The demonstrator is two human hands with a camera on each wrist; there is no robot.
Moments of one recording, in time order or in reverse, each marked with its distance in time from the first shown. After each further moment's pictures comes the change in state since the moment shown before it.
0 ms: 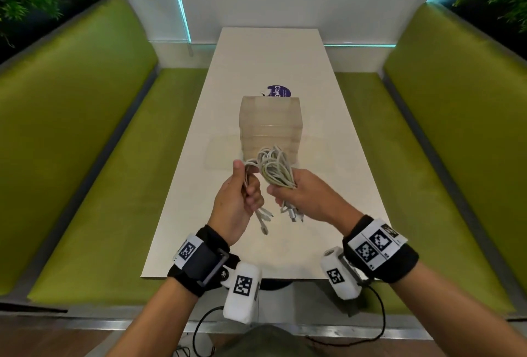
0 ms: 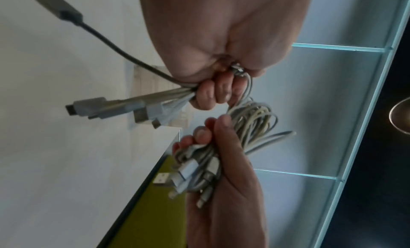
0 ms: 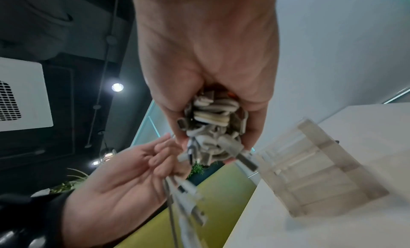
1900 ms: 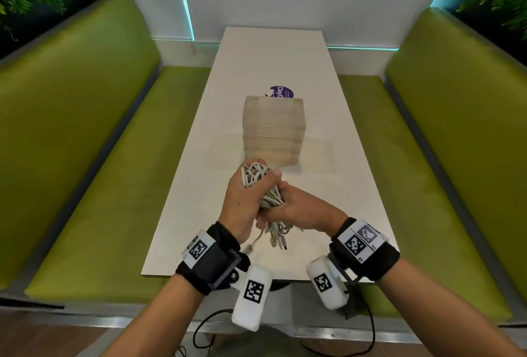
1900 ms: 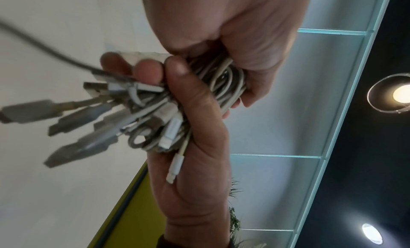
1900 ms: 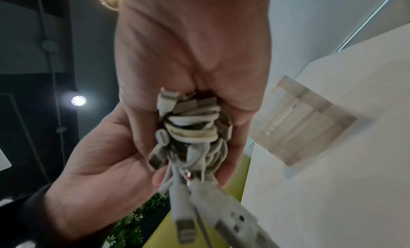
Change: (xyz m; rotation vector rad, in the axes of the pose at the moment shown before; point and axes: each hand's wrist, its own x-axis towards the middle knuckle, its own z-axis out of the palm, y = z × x) left_hand -0.010 0.004 0.017 0.149 -0.014 0.154; right_hand 0.005 -0.005 0.020 0.190 -0.320 0.016
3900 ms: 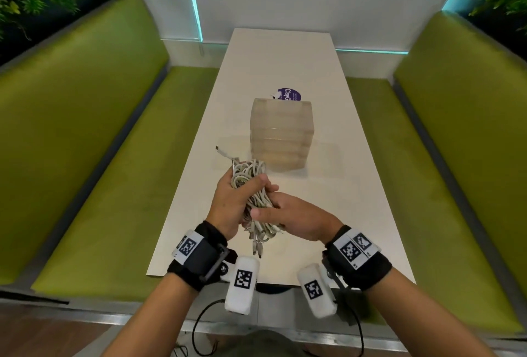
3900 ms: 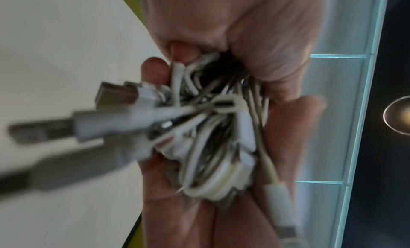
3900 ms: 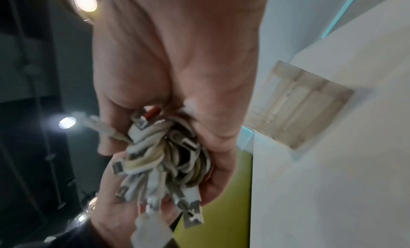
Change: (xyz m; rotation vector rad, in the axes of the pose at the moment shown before) left_hand 0.012 0.004 -0.033 0.064 0.053 -0.052; right_hand 0.013 -0.001 0.016 0.266 -0.148 -0.099
